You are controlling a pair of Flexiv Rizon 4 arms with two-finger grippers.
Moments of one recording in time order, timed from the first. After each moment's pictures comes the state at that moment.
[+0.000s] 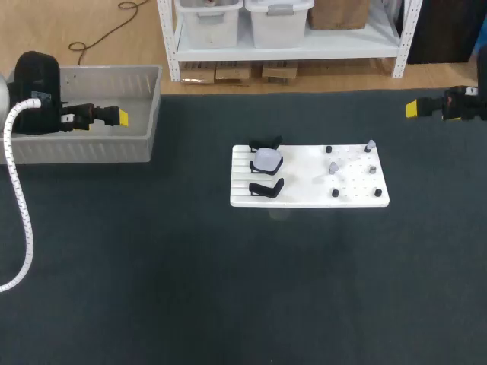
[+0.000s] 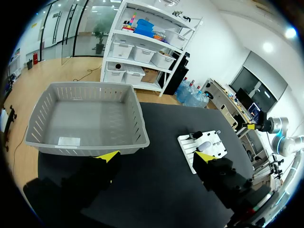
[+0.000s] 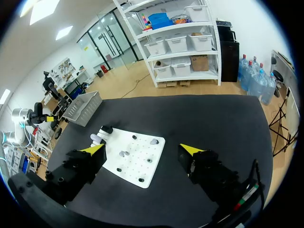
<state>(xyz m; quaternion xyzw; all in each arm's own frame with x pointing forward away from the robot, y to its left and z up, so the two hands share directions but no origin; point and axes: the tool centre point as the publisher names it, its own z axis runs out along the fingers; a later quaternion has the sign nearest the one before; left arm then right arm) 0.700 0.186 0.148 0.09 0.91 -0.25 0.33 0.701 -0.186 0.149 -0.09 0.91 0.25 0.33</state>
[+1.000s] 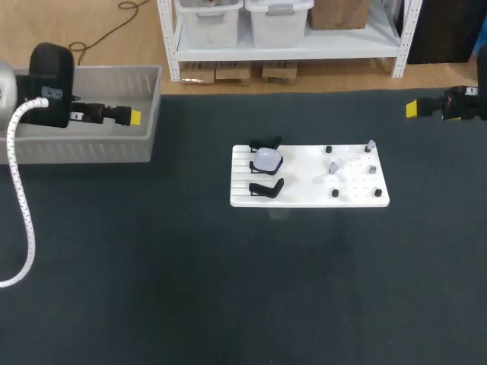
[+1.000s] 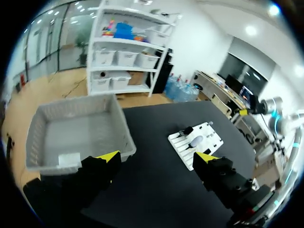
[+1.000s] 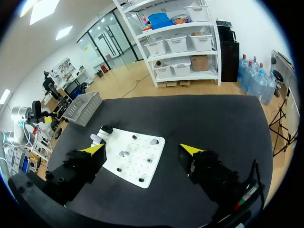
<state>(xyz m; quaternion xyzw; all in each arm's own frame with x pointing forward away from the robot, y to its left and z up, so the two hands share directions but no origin) 0.698 0.159 0.163 0.20 0.88 -0.24 0.35 0.701 -0.186 0.149 -0.09 0.91 0.25 0.33</state>
